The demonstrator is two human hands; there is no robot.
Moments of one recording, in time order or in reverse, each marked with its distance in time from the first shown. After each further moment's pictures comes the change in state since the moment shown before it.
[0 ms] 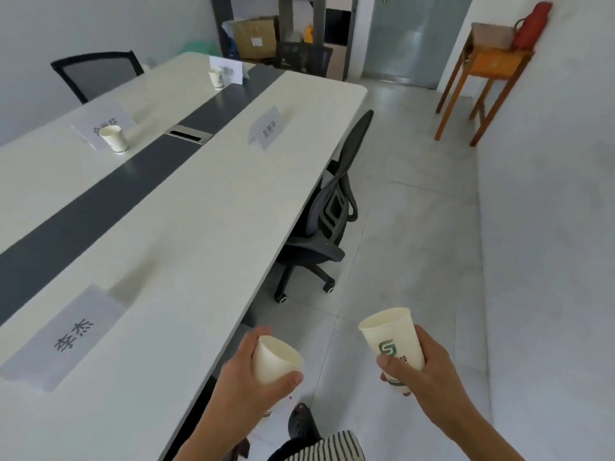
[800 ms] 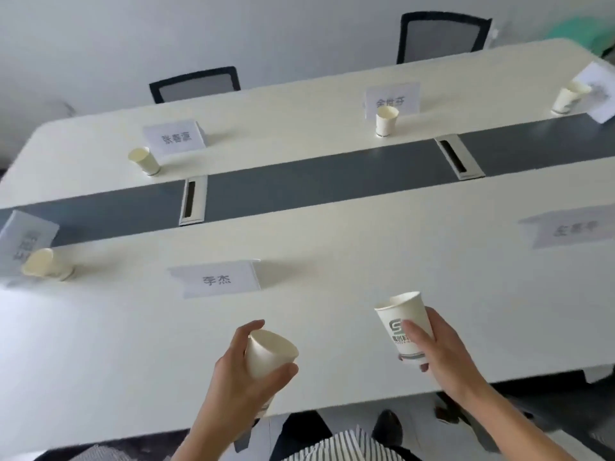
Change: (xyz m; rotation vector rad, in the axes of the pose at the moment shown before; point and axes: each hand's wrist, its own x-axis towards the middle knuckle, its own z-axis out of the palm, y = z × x) left_hand 0.143 0.023 -0.109 -0.347 0.913 -0.495; right_hand 0.381 -0.181 0.235 -0.406 -1.017 -0.137
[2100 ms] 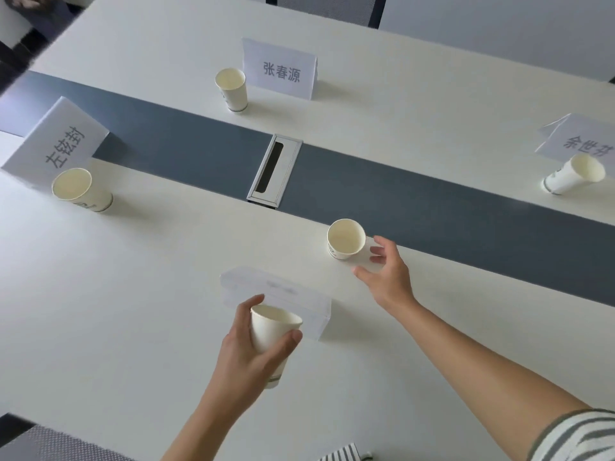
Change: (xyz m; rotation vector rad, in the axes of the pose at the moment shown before) left_hand 0.177 -0.049 -0.097 -0.361 0.254 -0.292; right_hand 0.330 -0.096 0.237 -0.425 -0.144 -0.166
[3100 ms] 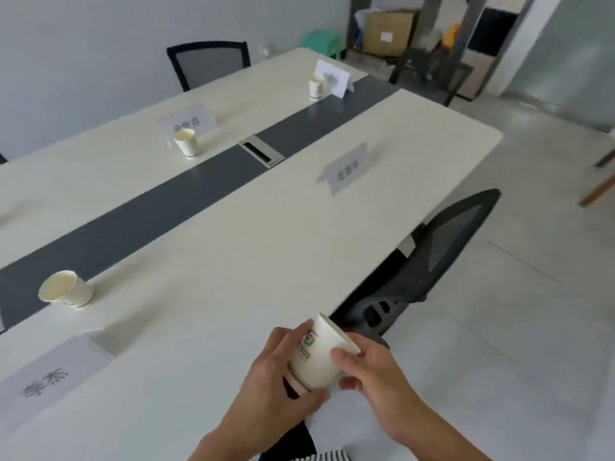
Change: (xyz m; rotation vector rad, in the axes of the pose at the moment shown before) left_hand -0.305 -0.053 0.195 0.657 -1.021 0.913; right_hand -0.548 0.167 -0.108 0.988 0.474 0.286
